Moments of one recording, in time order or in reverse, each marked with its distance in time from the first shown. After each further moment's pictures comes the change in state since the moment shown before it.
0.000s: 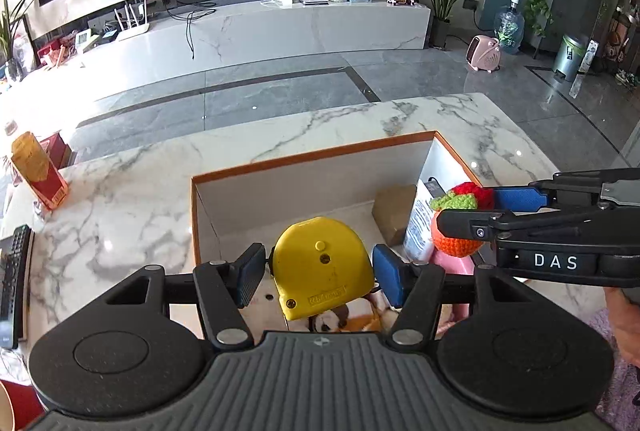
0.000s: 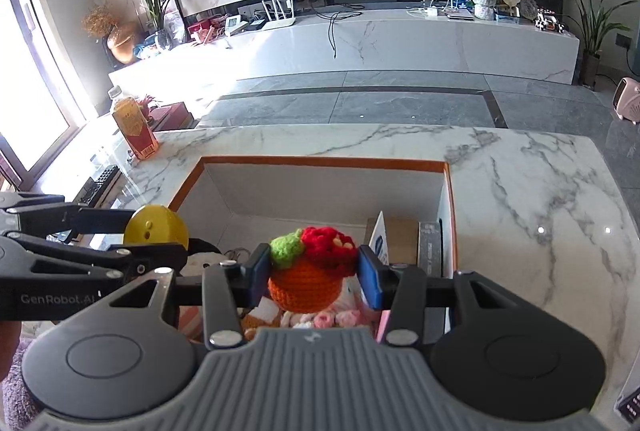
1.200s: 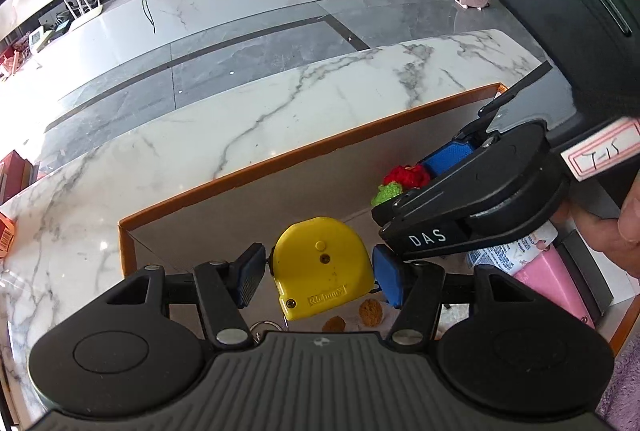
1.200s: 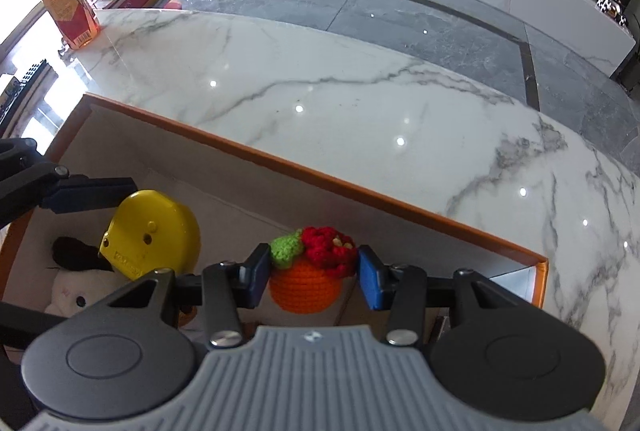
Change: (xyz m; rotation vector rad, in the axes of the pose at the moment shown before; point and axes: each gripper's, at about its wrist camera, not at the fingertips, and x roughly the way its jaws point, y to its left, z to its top) left arm 0.125 0.015 0.024 0.122 0.159 -0.036; right arm 0.199 -0.010 0.066 -0.191 0.409 -0.068
